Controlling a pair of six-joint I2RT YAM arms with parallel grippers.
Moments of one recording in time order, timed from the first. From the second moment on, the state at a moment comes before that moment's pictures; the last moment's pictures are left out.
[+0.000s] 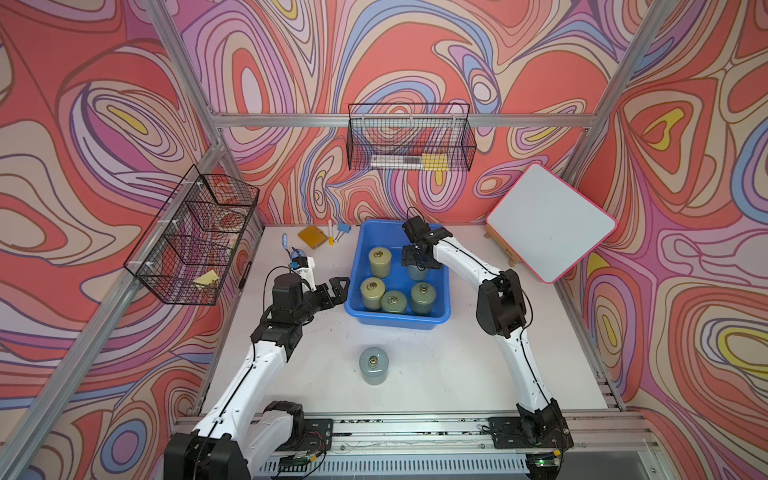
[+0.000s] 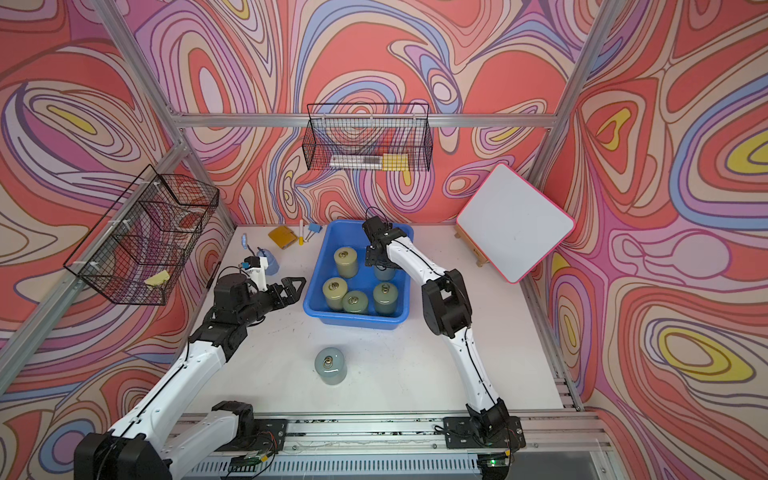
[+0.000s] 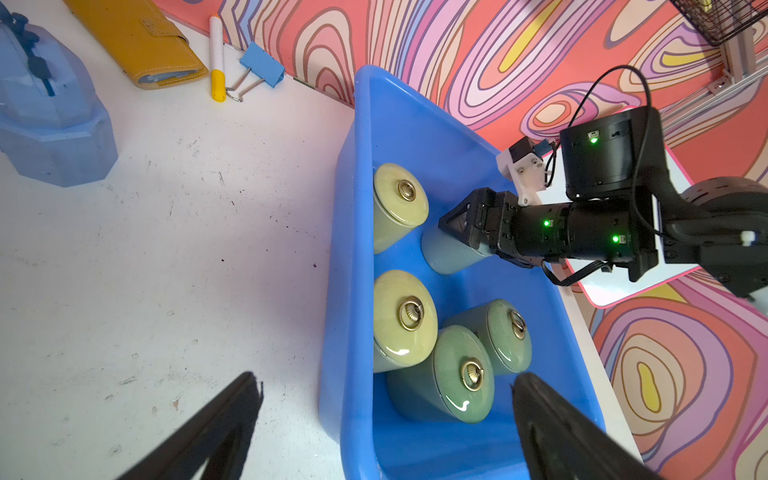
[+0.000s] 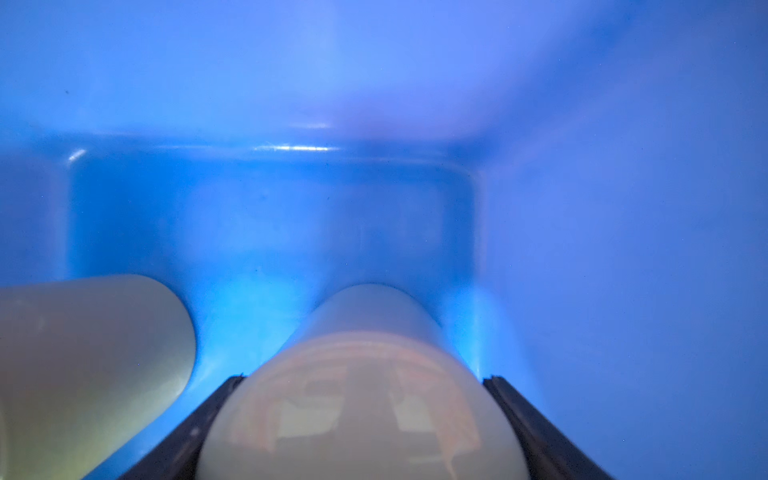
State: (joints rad) left arm -0.11 1.00 0.65 -0.10 0.33 -0.51; right arm 0.50 2.42 2.21 -0.92 0.22 0.54
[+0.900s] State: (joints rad) left arm -0.11 1.00 0.65 -0.10 0.32 -0.51; right arm 0.50 2.39 2.21 -0.96 0.21 0.49
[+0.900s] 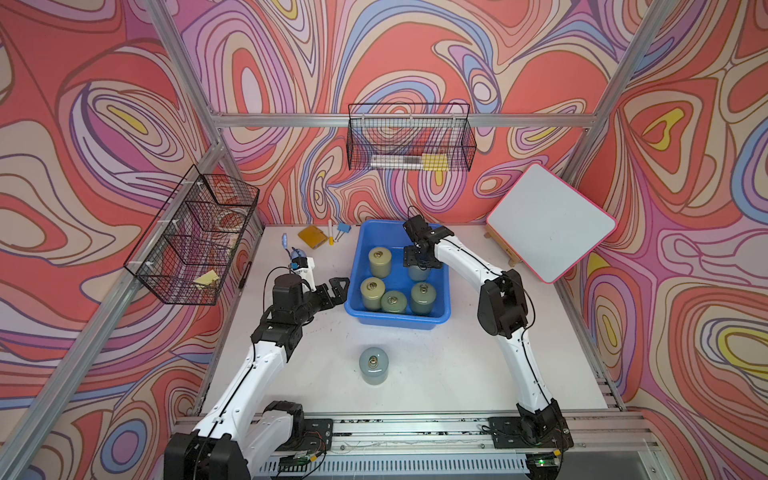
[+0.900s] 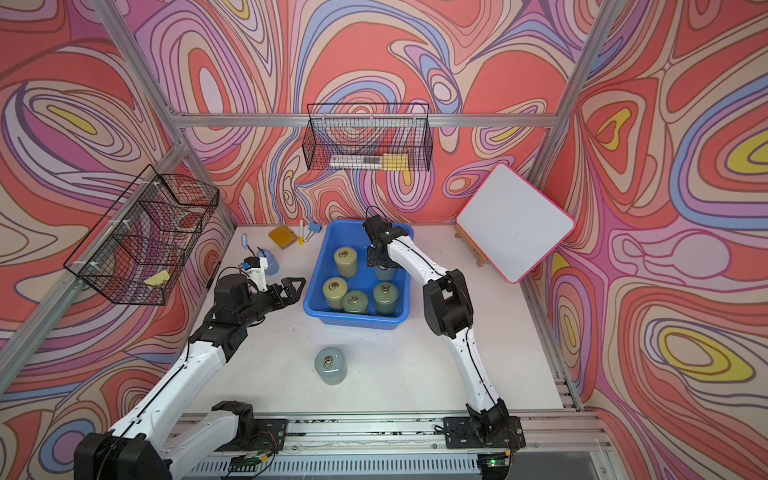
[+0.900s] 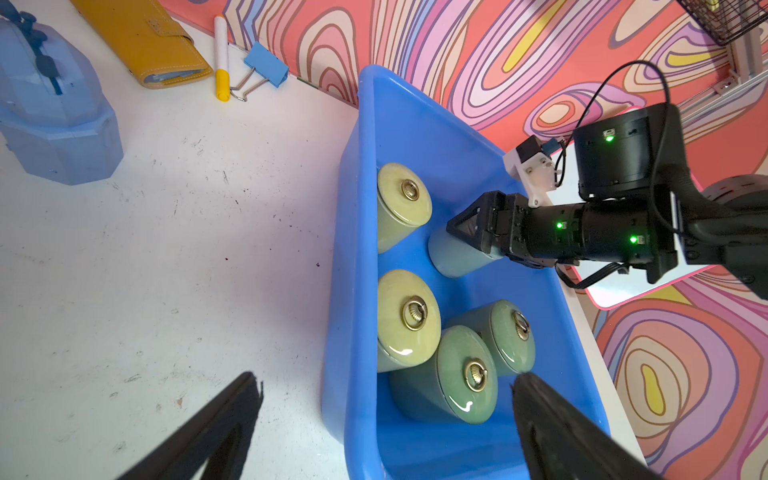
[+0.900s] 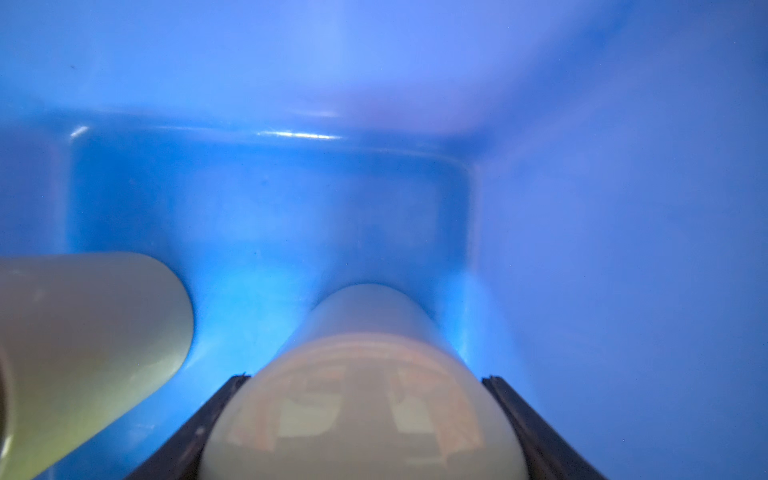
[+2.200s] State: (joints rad) left arm -0.11 0.93 0.62 -0.10 0.28 -0.49; right arm 0.73 1.83 1.87 -1.04 0.21 0.45
